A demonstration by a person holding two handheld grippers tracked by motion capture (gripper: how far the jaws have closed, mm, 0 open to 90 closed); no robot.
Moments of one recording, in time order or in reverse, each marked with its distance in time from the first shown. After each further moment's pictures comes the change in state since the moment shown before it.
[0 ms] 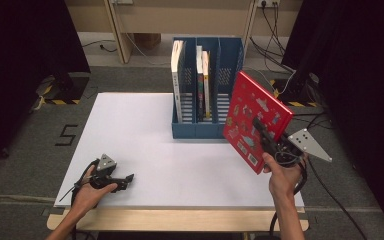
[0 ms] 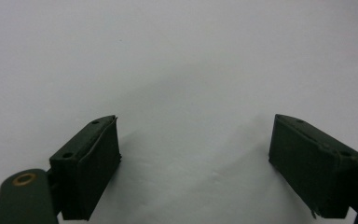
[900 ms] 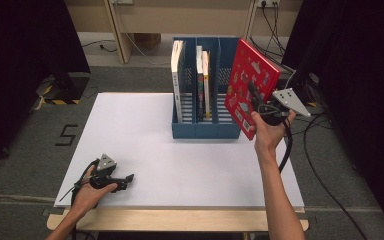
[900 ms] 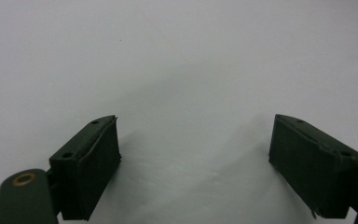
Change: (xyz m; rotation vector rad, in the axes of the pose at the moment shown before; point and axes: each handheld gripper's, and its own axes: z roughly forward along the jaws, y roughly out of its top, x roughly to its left) left arm 0.000 0.000 0.000 0.002 -0.001 0.001; right arm -0.029 0.020 0.099 0.008 -0.165 -0.005
